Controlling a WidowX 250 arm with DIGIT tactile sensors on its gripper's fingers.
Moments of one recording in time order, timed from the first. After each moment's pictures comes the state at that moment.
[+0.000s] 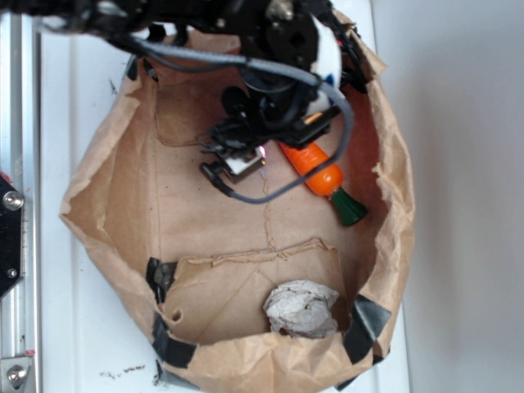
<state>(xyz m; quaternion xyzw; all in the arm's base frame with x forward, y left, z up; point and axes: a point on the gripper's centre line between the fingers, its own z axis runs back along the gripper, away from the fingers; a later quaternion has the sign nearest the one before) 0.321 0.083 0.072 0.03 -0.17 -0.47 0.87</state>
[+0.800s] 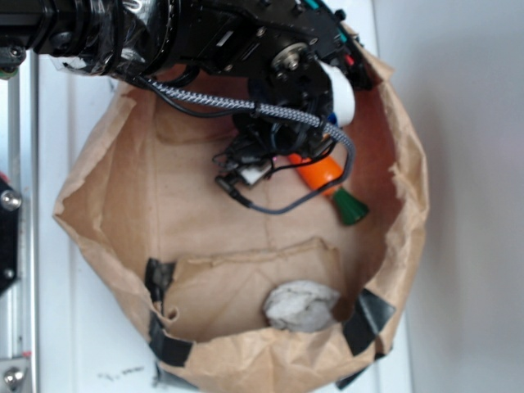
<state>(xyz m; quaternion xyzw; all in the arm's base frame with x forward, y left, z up) 0.328 0.072 0.060 0.07 -0.16 -0.43 0.88</state>
